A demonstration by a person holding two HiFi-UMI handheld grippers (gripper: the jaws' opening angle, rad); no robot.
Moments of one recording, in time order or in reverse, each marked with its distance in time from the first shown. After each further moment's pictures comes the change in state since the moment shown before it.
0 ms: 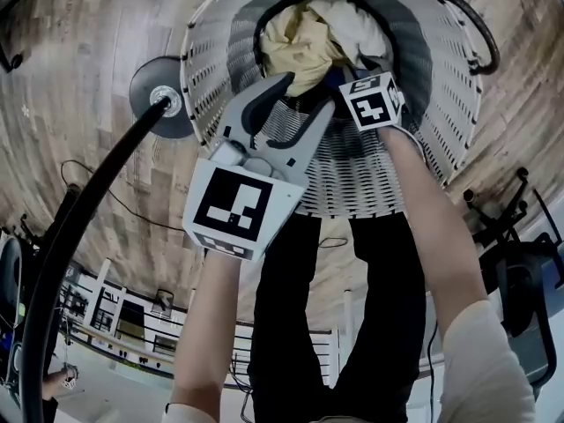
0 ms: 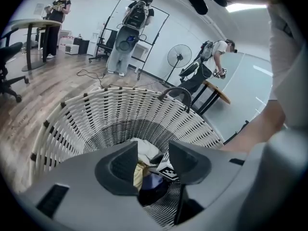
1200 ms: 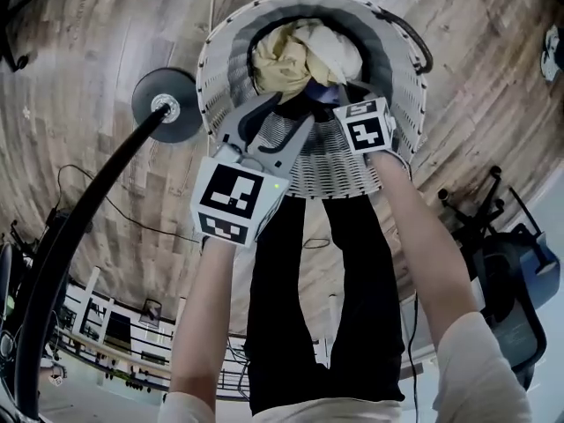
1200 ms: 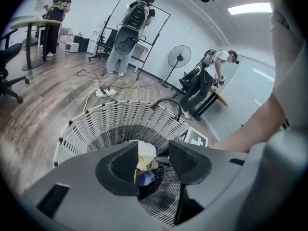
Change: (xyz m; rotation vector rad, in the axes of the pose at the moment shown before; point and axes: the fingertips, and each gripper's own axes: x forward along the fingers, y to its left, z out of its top) left arm -0.037 -0.024 0.023 -0.018 0.020 -0.014; right arm -0.110 0.001 0.019 0.065 0.003 0.005
